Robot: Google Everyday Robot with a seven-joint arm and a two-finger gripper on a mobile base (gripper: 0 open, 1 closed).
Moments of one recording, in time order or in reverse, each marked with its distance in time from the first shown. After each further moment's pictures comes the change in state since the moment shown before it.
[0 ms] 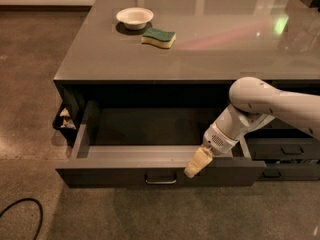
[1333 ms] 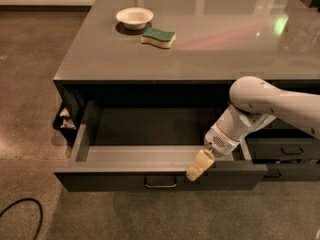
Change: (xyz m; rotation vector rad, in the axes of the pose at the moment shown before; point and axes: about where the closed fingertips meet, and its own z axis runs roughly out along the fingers) arm 0.010 0.016 -0.002 -0.038 0.043 0.014
